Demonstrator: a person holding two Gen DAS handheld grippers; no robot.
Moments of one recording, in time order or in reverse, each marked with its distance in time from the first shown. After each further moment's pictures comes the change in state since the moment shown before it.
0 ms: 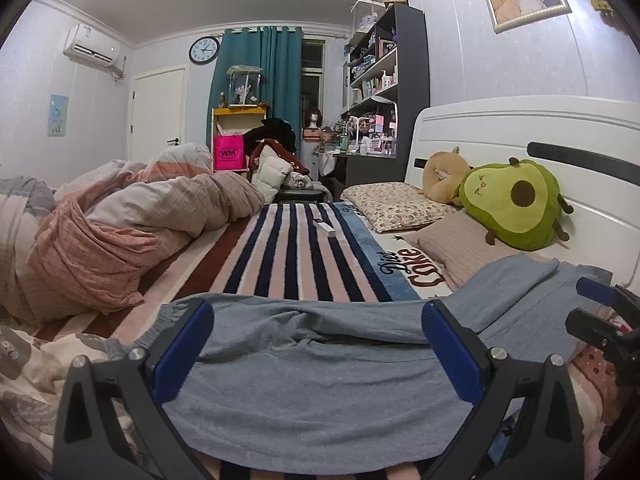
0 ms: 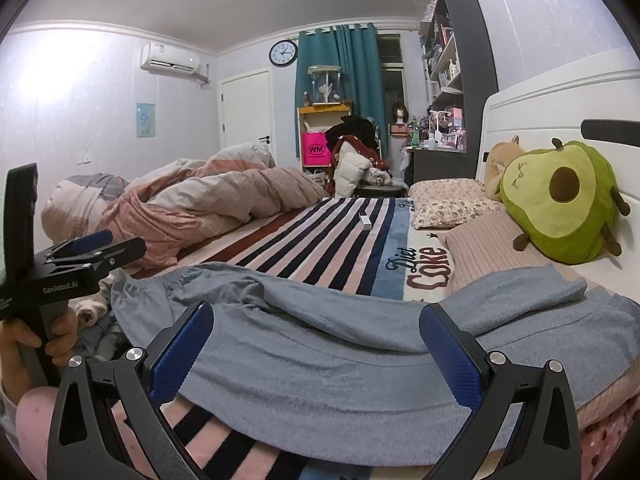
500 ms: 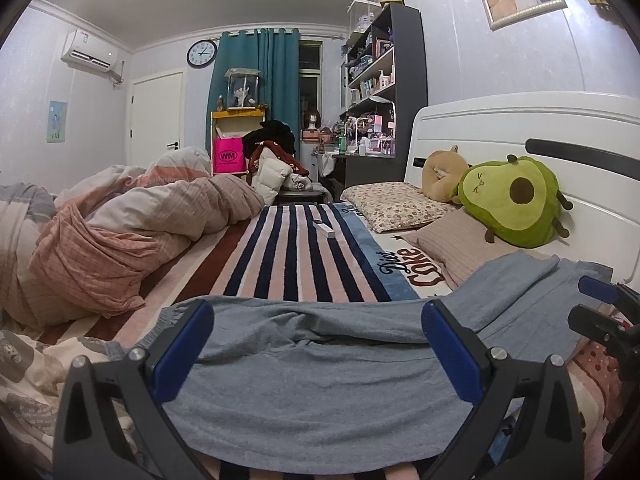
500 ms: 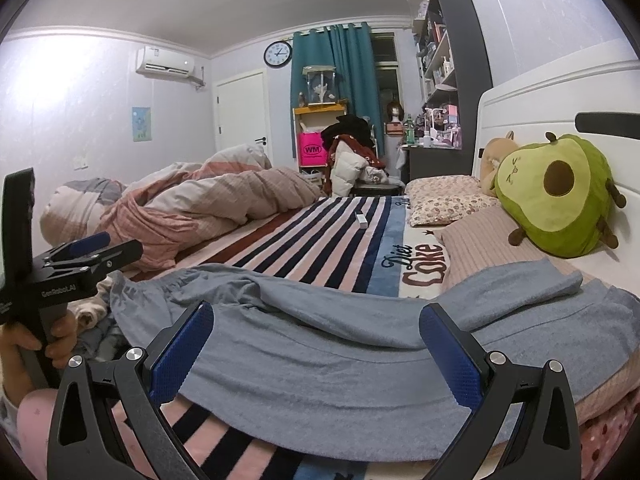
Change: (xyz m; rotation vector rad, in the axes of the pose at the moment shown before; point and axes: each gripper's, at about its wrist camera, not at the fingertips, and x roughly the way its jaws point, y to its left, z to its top) left arm -0.003 -0.009 0.002 0.023 -0.002 0.012; right arm -0.005 -0.004 -0.002 0.015 0.000 -0.006
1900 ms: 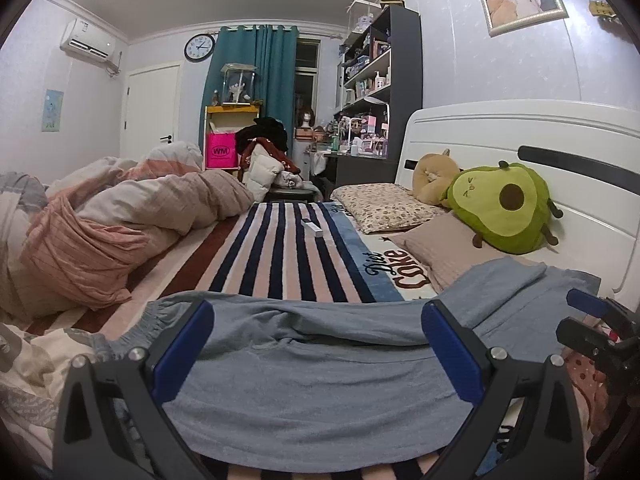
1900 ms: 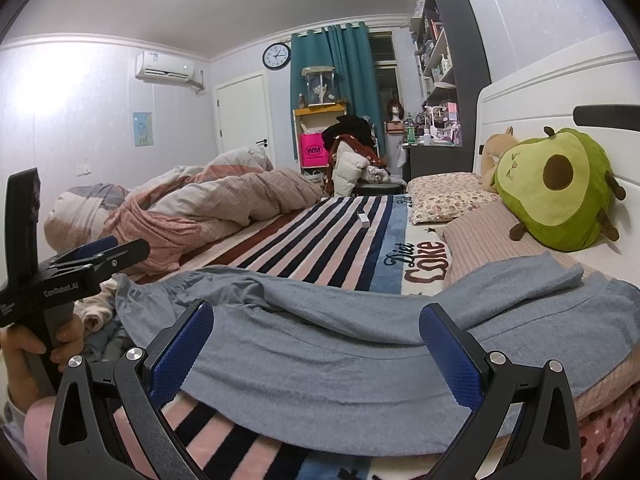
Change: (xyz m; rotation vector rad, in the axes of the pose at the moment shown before) left arm -0.002 -0.011 0.004 -0.033 0.007 -0.045; right arm -0.001 -0.002 0.000 0.010 -0.003 0.010
